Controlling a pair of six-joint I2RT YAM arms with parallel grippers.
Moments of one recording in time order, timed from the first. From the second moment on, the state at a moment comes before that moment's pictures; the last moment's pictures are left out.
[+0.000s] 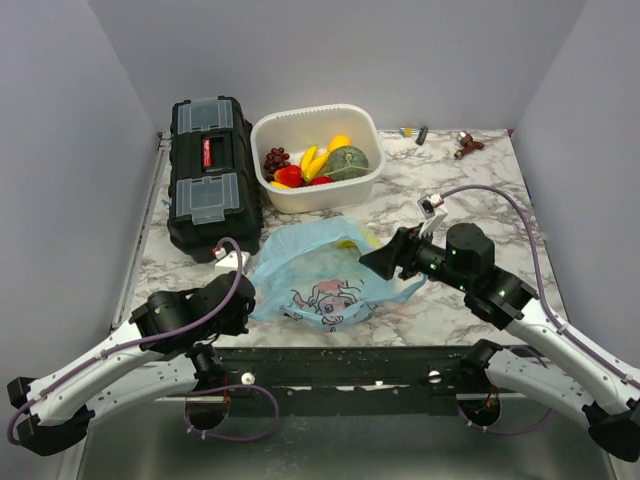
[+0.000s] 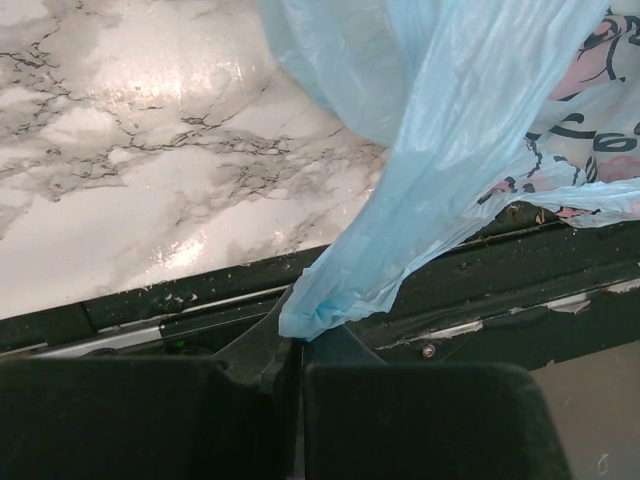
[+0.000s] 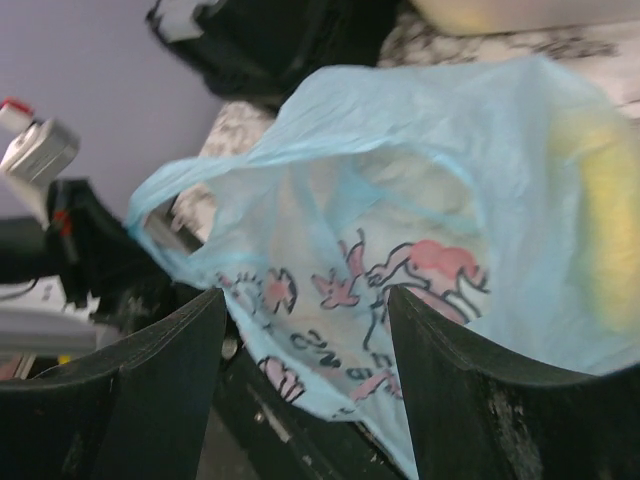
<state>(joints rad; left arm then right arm) -1.01 0.63 0.83 -1.22 -0.33 -0.78 0.70 0.84 0.79 -0.24 -0.13 0.62</state>
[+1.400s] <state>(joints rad) -1.01 0.64 0.81 -0.86 -0.07 -0.76 1.02 1.86 1.19 -0.44 0.84 1.42</state>
